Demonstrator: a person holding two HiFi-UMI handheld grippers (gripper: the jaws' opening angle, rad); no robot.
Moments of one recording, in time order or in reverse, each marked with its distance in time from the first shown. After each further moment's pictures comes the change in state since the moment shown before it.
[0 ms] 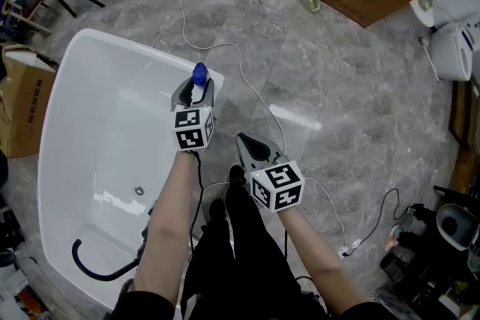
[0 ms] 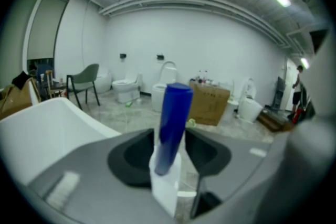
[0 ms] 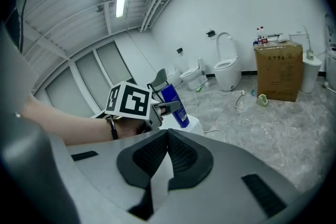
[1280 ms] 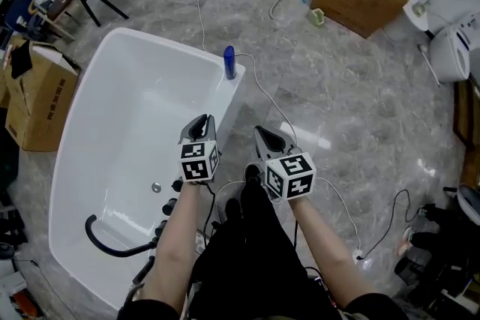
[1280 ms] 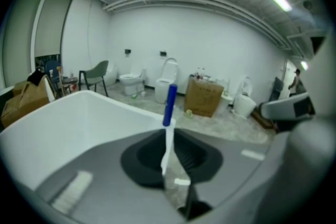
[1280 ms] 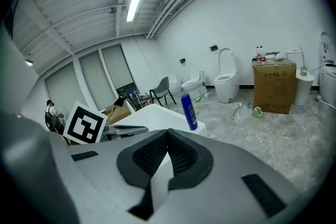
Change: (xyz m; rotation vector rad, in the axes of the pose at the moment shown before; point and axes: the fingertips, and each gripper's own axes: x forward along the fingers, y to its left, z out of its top) left arm -0.189 0.004 -0.050 -0.032 0.082 0.005; right arm -0.061 0.074 -0.008 -0.078 -0.094 -0.053
